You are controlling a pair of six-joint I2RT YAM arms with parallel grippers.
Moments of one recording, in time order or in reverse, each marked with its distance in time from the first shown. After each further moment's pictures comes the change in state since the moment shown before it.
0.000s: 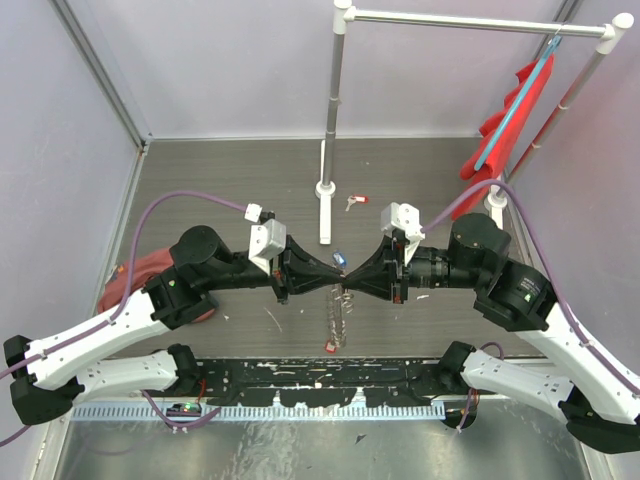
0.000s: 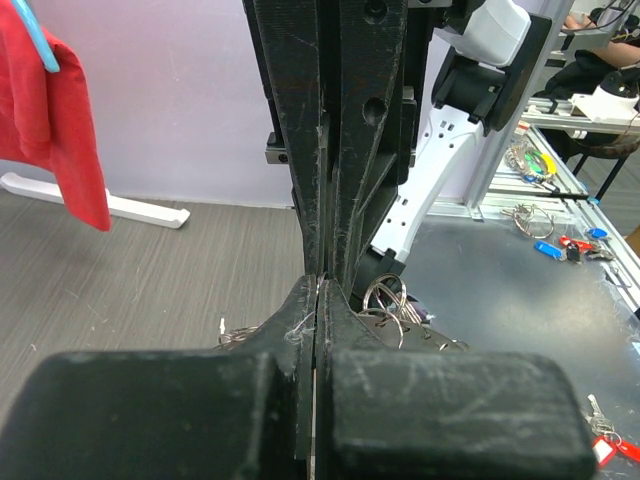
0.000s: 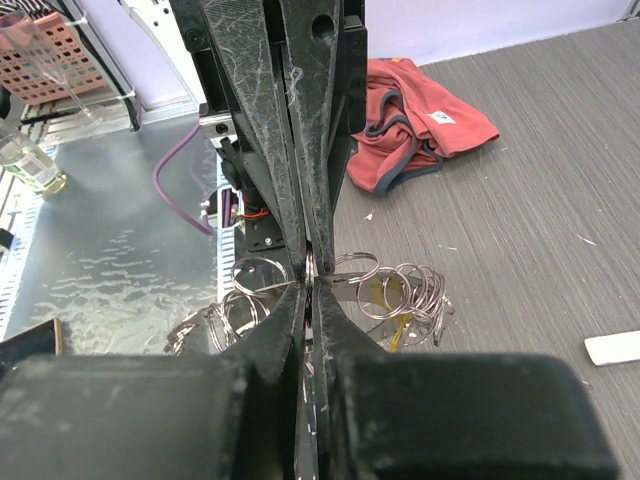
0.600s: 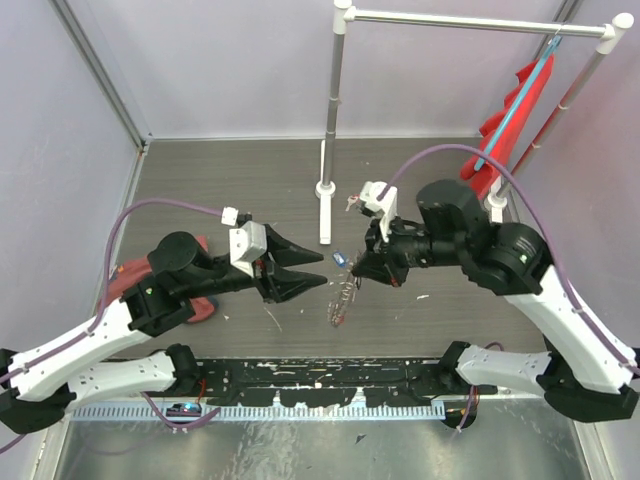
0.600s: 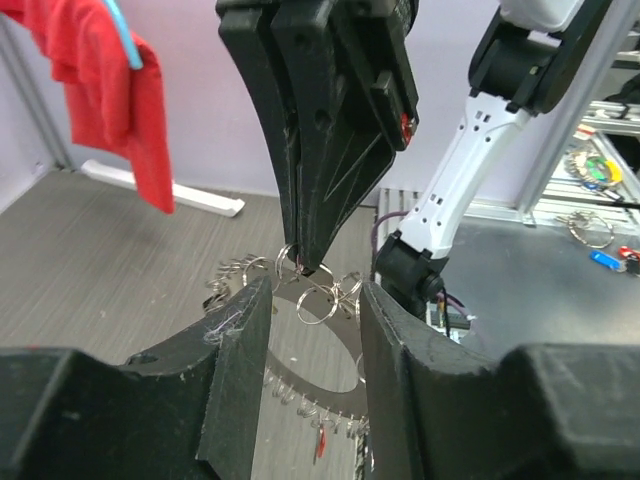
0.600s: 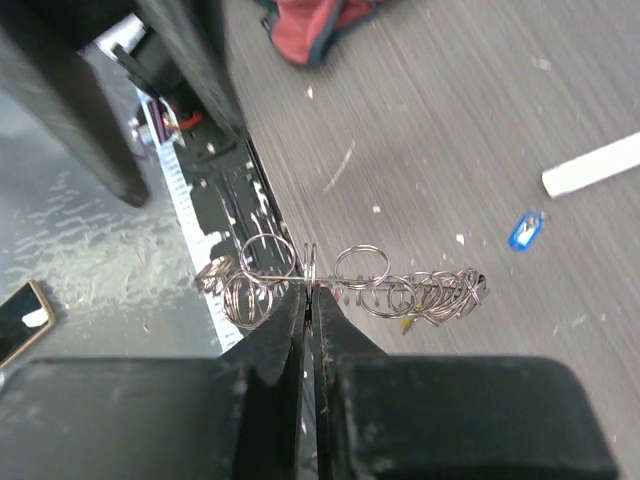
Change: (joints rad) left arm 0.000 -0.086 0.000 -0.095 -0.104 0.053; right arm 0.000 0.234 0.363 -0.476 0.200 -0.043
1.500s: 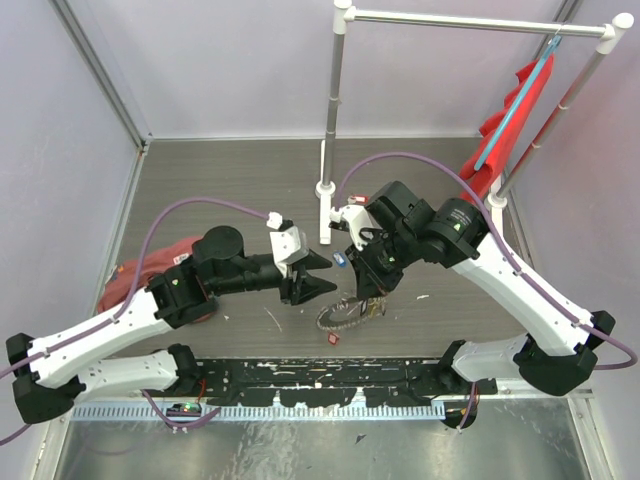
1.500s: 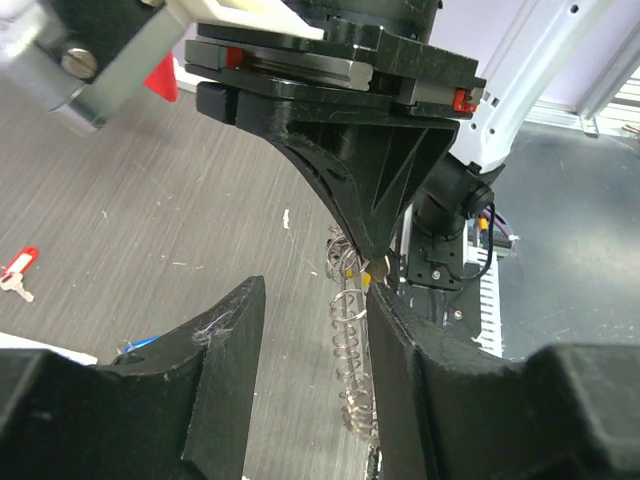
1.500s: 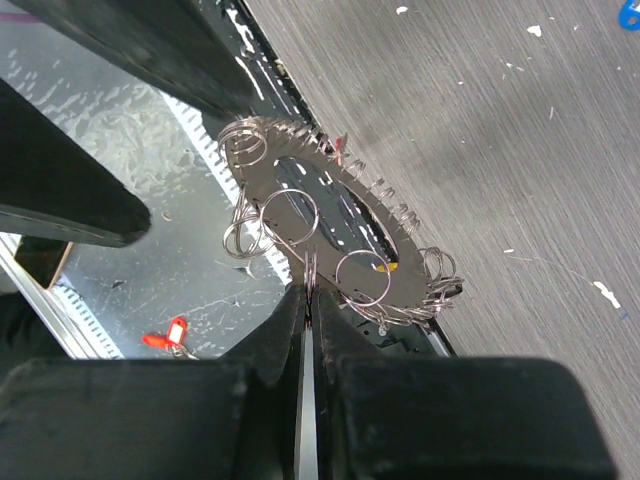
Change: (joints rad) left arm 0.000 0.092 -0.001 -0.170 -0.075 0.094; right arm 0.000 0.232 0.033 -0.346 0.038 0.066
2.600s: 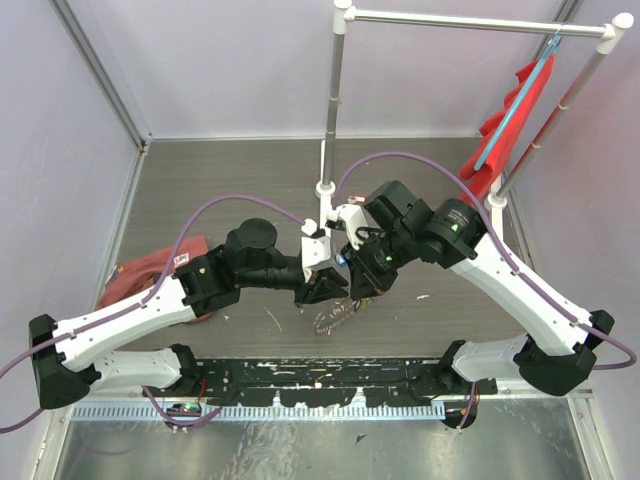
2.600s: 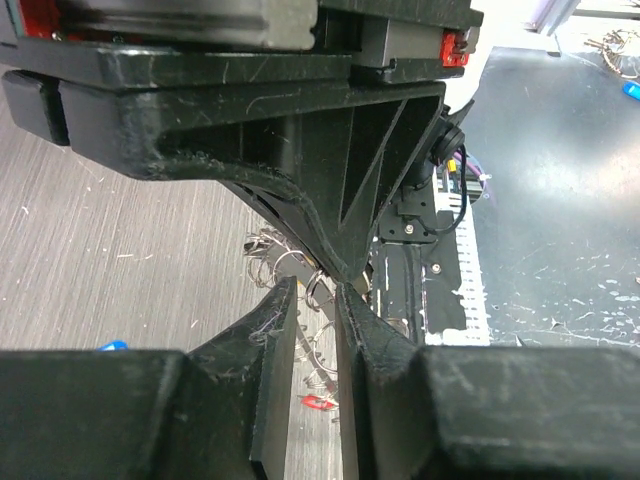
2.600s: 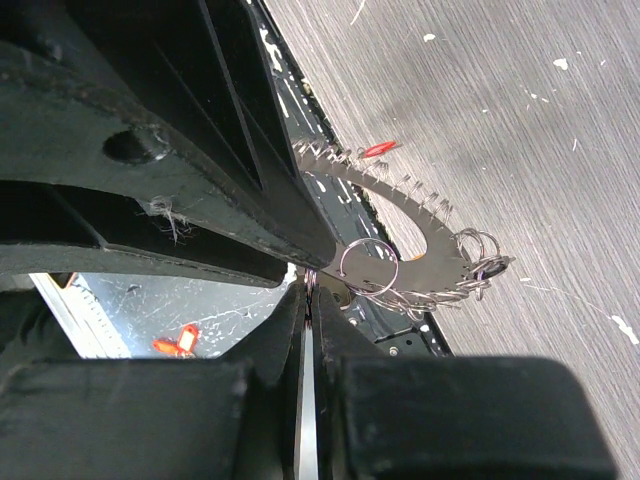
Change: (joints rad) left arm -0.001 0.161 0.057 -0.049 0.163 0.079; right arm 0.000 -0.001 -0.020 0.060 -0.065 -0.001
